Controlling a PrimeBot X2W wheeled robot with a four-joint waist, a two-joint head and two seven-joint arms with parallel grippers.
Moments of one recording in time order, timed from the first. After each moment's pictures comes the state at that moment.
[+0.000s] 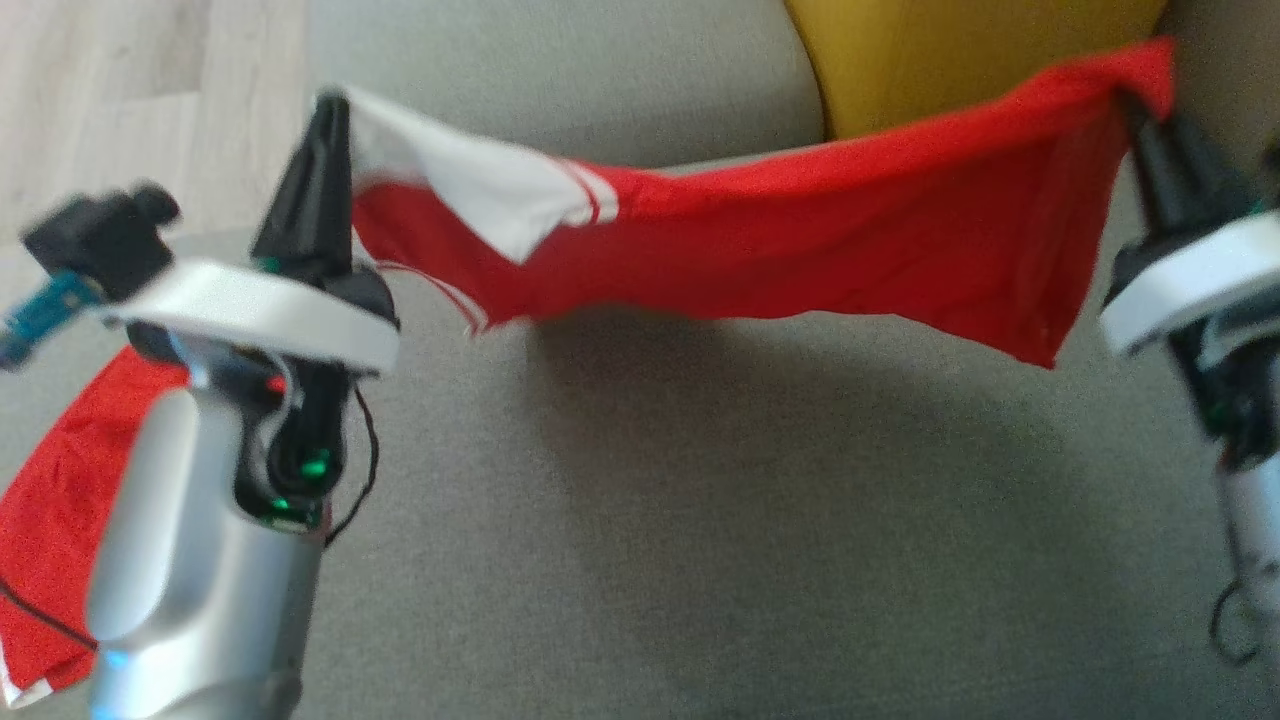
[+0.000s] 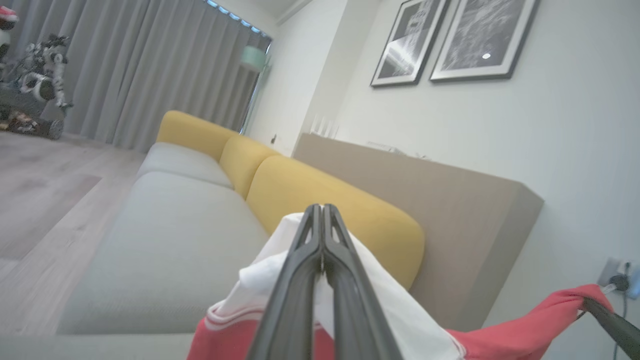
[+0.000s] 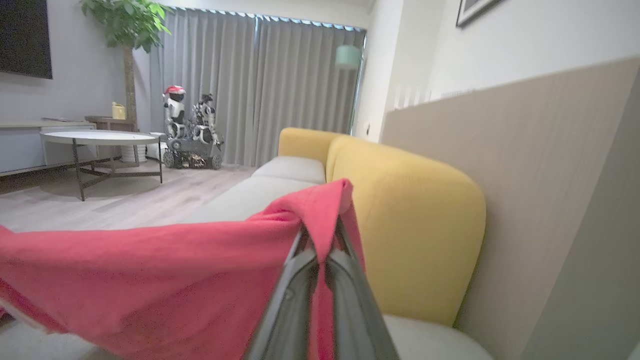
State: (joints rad) left arm -0.43 0.13 -0.20 0.11 -0.64 -0.02 -0.04; right arm -0.44 -0.31 0.09 0.14 0.23 0.13 0.13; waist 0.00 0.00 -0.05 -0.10
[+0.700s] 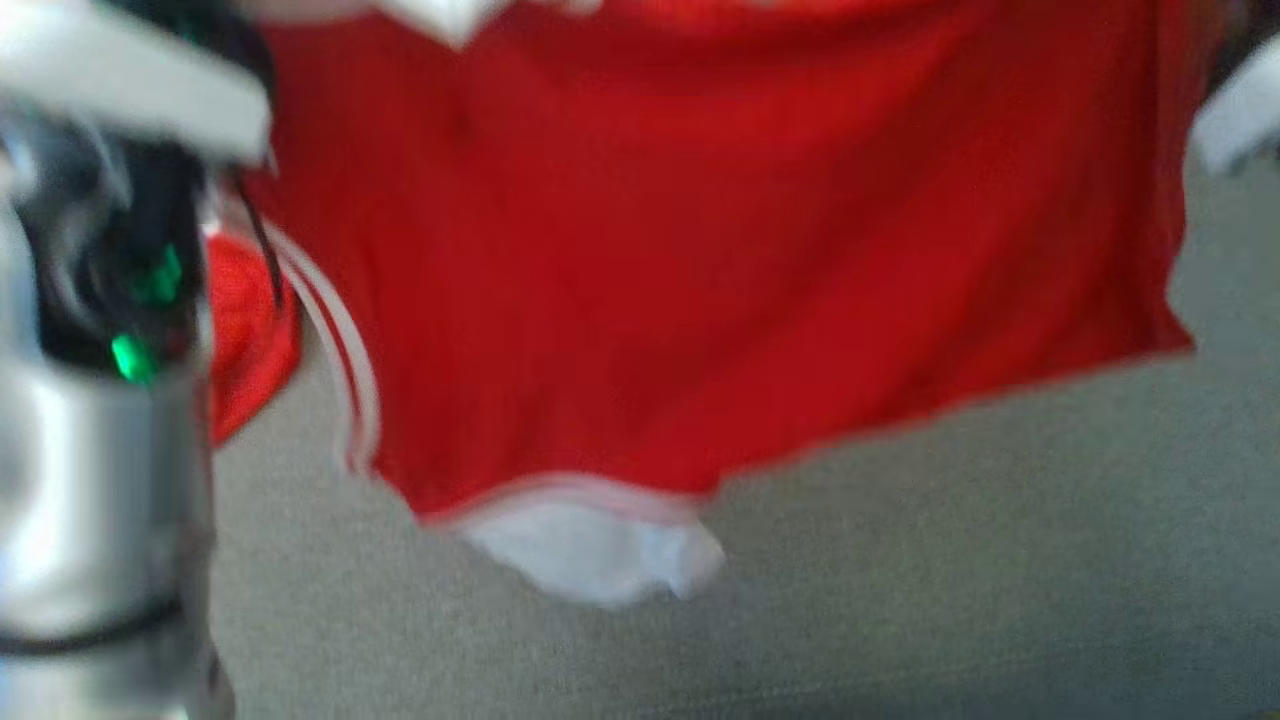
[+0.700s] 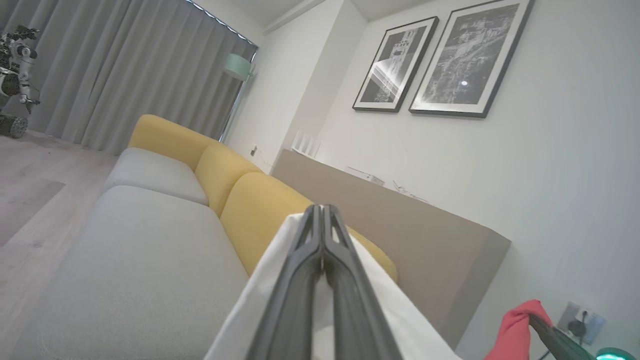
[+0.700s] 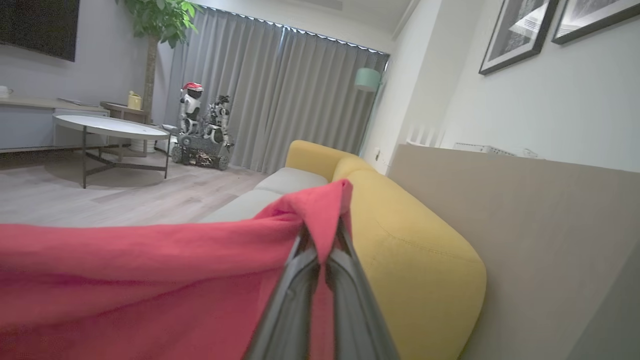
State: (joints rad) left arm -0.71 0.16 -0.12 -0.15 -0.76 0.17 0.29; right arm -0.74 -0.42 0.15 0.01 0.29 0.13 0.39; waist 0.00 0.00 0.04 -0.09
